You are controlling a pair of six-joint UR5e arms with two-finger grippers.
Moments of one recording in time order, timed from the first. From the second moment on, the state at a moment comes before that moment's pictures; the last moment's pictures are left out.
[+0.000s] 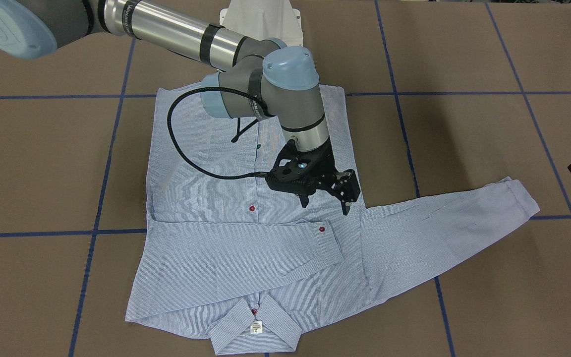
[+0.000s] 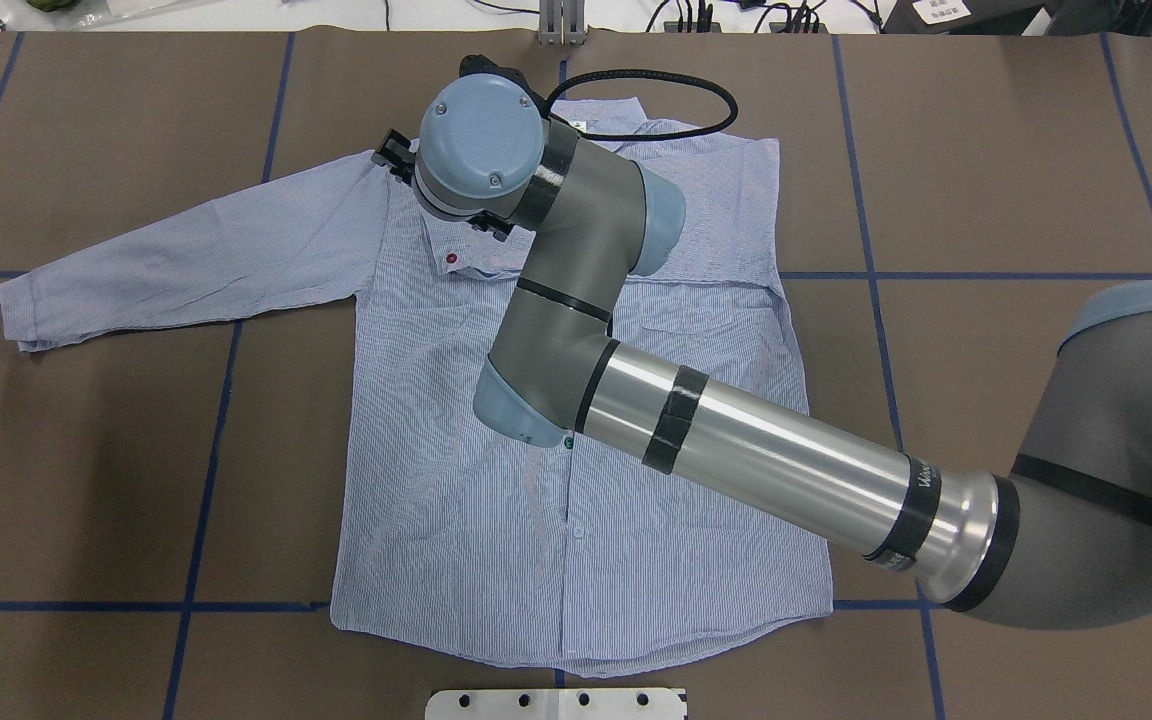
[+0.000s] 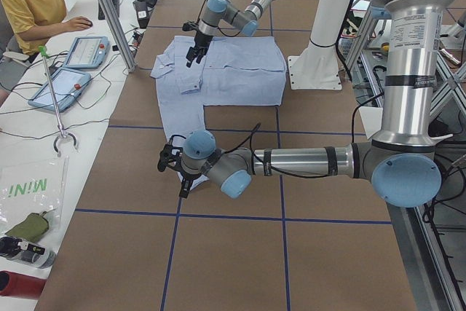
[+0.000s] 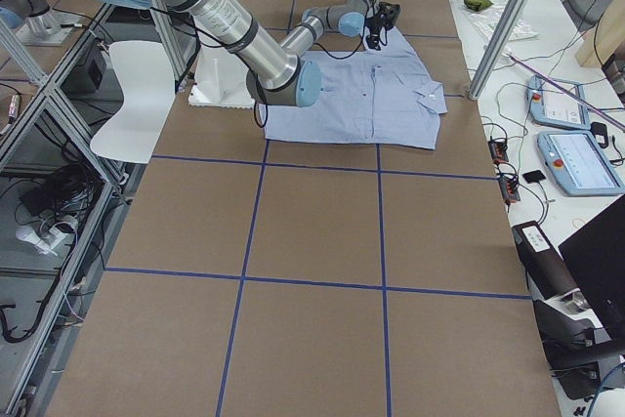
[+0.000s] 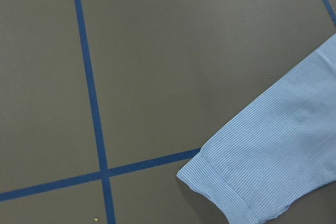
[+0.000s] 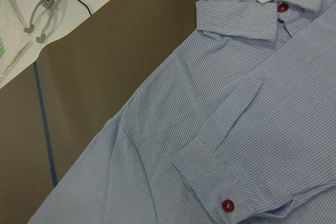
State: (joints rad) left arm -1.33 -1.58 -1.44 -2.35 -2.31 -0.53; right arm 0.57 -0.48 1.14 -1.10 1.64 1.73
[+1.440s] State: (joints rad) left arm -1.09 -1.62 -1.31 -2.50 -2.29 -0.97; right arm 0.60 -0.77 1.42 -1.11 1.65 1.72
